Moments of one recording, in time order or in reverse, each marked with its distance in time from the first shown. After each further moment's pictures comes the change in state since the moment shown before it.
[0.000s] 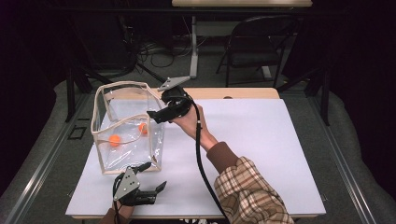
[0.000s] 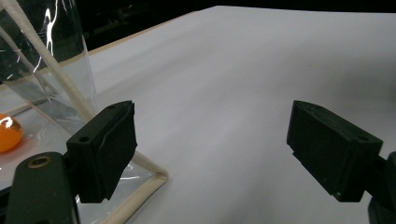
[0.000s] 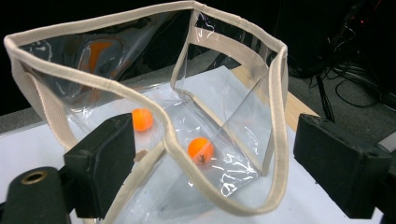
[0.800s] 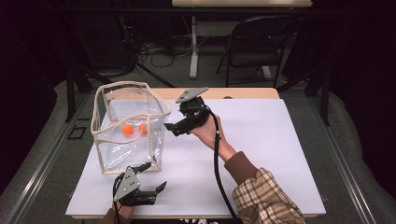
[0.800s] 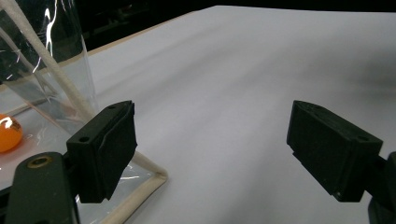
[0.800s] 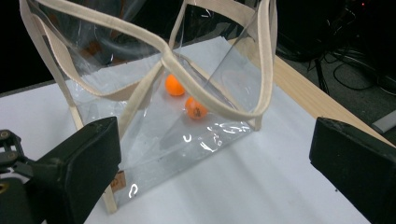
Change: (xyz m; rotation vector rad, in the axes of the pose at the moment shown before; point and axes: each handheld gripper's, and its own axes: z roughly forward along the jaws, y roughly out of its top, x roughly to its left) left arm -0.001 0.000 0.000 0.002 0.000 0.003; right arm -0.006 -0.040 -0.037 0.052 -0.003 -0.009
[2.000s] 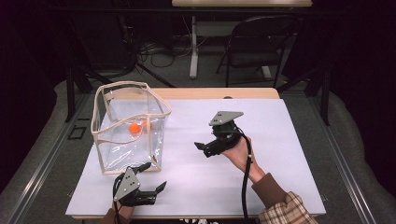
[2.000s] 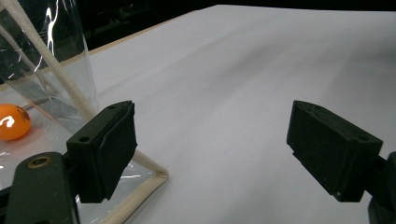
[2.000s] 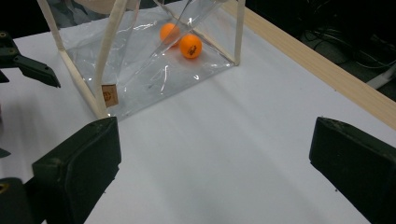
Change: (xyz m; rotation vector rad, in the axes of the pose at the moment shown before) left arm 0.000 0.000 0.000 0.002 0.006 0.001; right arm -0.002 -0.082 -0.063 0.031 -0.065 0.026
